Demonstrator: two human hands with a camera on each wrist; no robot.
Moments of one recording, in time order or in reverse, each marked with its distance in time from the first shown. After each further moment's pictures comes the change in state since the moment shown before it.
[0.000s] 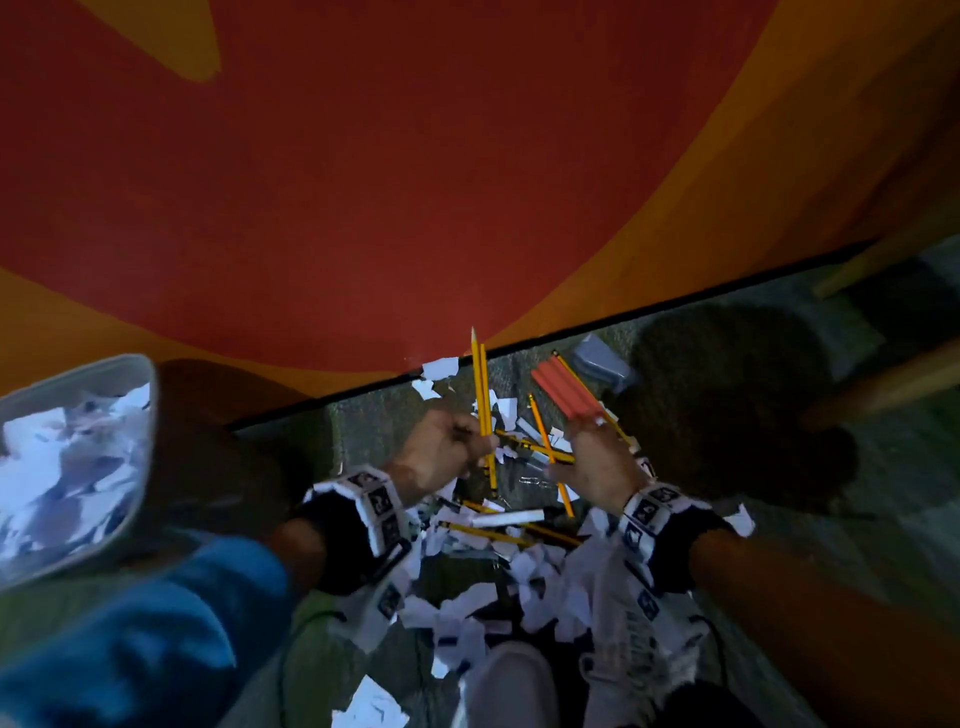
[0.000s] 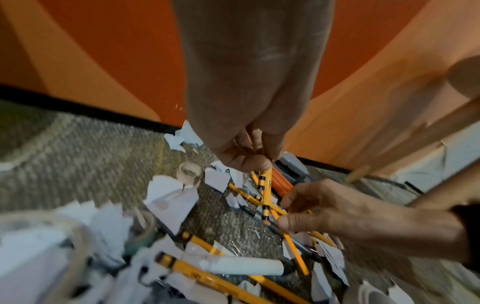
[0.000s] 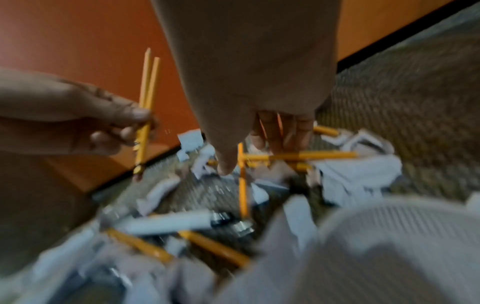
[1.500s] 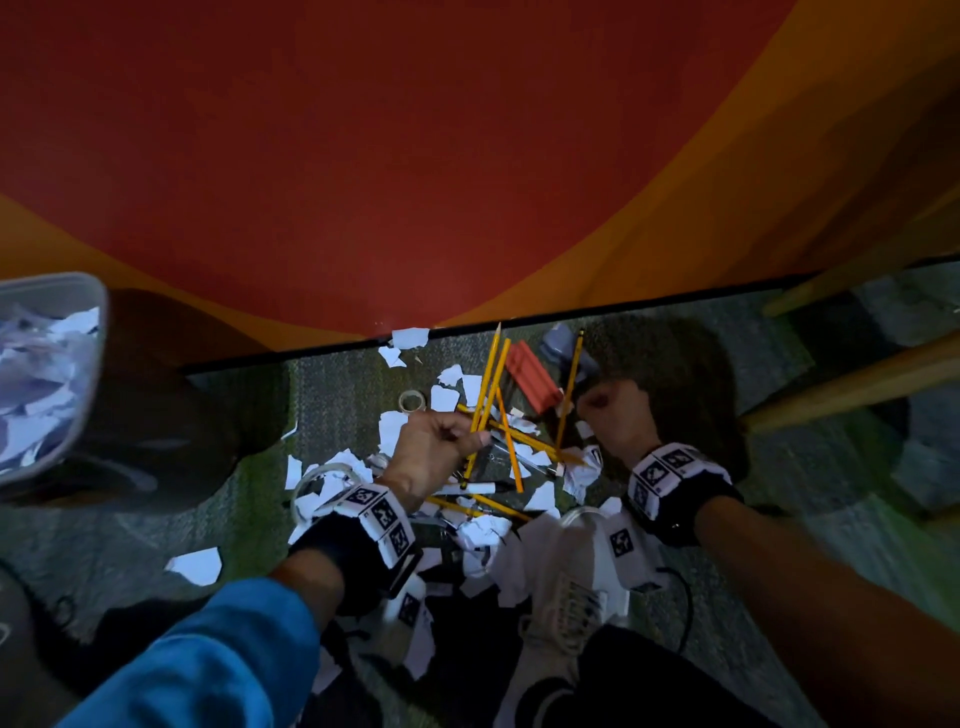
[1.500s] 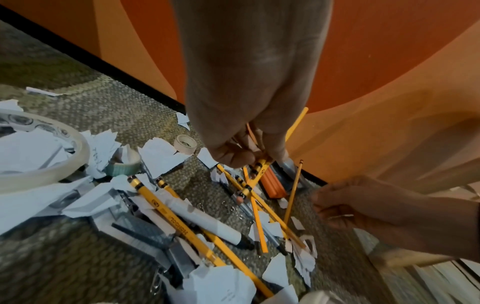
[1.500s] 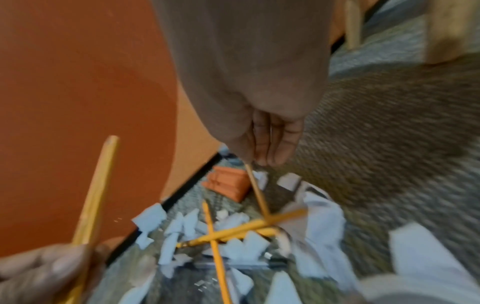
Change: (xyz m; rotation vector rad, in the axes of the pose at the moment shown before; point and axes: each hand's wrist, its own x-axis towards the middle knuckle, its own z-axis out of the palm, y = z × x) left_hand -0.021 -0.014 0.057 -0.305 0.181 0.021; right_hand -0.001 0.052 -0.049 0.327 0.223 0.216
